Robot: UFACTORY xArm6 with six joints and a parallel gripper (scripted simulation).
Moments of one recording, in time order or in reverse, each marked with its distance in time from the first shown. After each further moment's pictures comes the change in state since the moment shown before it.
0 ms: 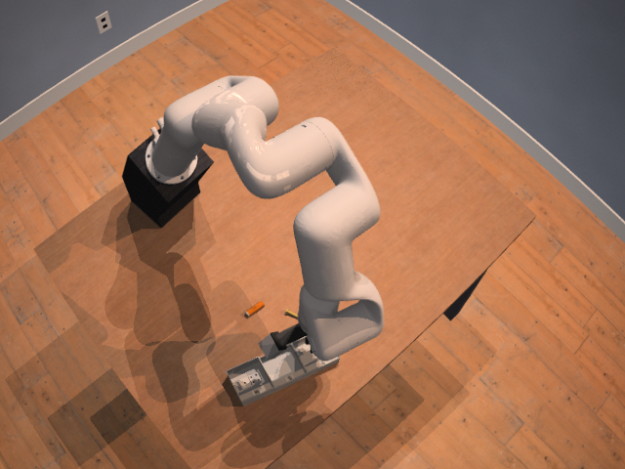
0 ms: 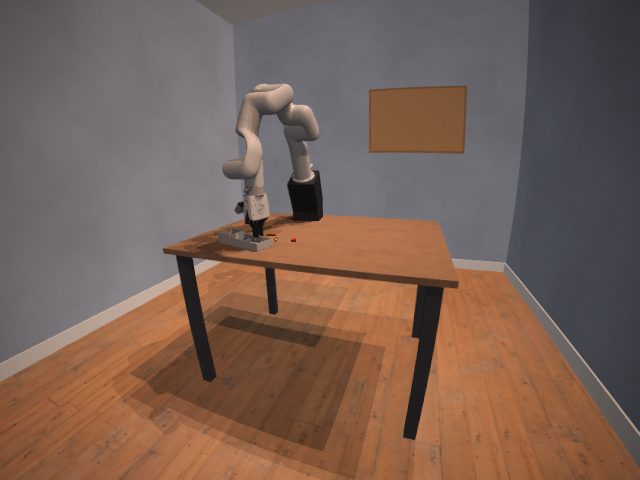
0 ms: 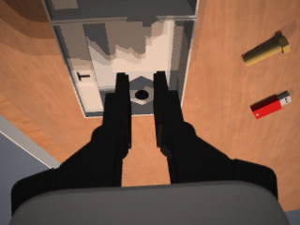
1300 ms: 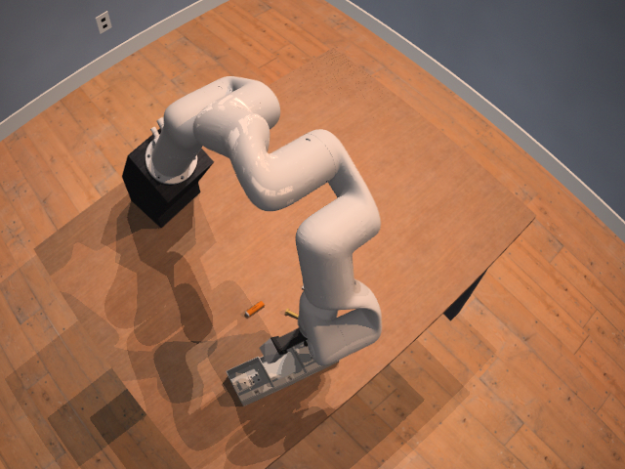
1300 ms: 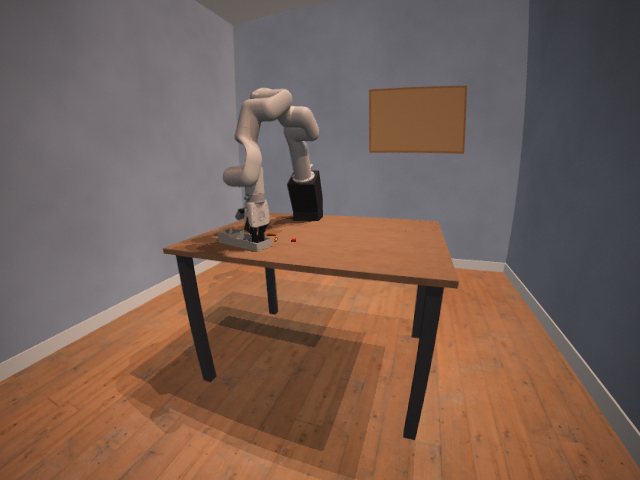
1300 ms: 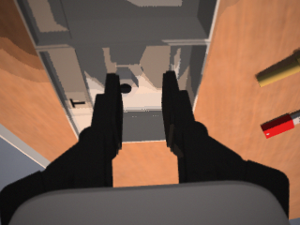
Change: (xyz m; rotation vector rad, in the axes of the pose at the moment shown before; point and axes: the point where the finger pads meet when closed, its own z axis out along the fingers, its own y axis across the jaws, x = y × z) arm 0.000 -0.001 0.027 0.000 0.000 0.000
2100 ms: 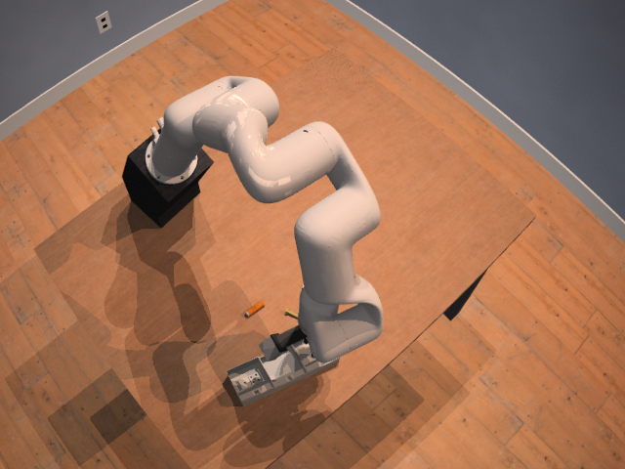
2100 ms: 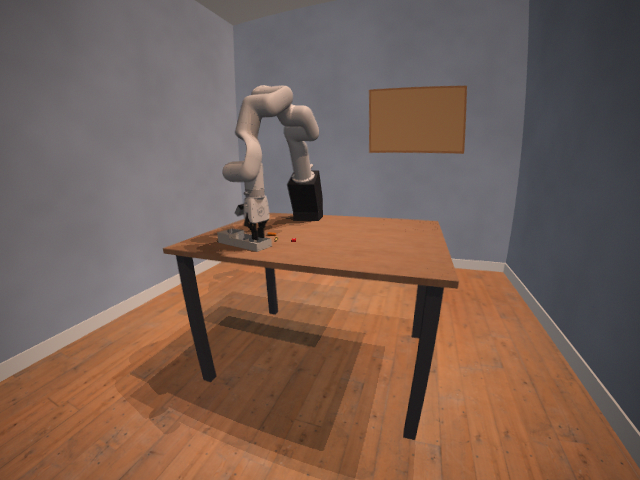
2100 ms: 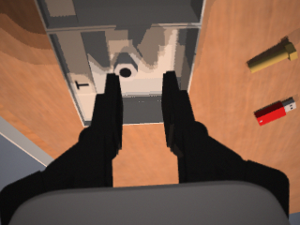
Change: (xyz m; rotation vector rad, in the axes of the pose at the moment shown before) arm 0.000 0.000 -0.018 0.000 0.000 0.000
